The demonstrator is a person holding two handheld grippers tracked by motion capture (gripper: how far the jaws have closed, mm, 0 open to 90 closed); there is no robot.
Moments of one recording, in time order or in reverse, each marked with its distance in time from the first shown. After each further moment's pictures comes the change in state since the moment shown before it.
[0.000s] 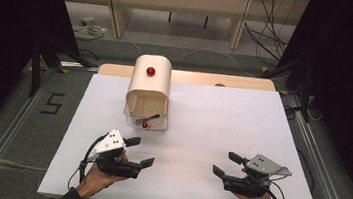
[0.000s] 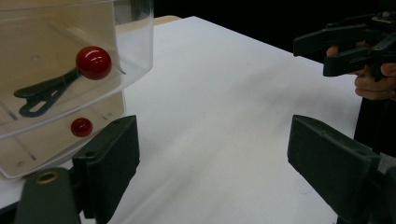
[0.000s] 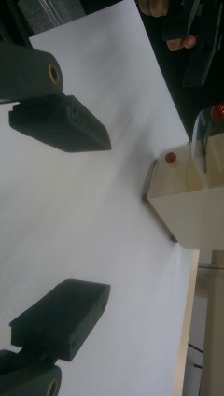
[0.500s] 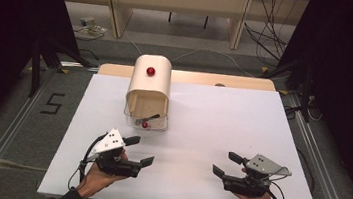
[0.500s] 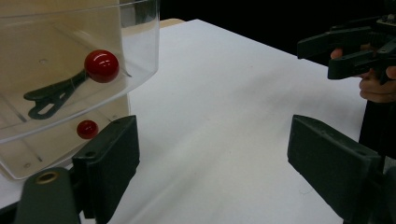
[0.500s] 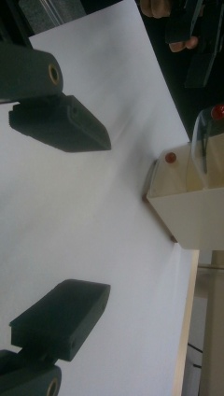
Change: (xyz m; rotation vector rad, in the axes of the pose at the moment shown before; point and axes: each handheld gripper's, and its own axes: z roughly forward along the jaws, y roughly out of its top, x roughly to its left) left arm 0.002 0.000 -0.001 -0.009 0.013 0.003; right arm 0.000 0.000 0.000 0.001 -0.001 -0.004
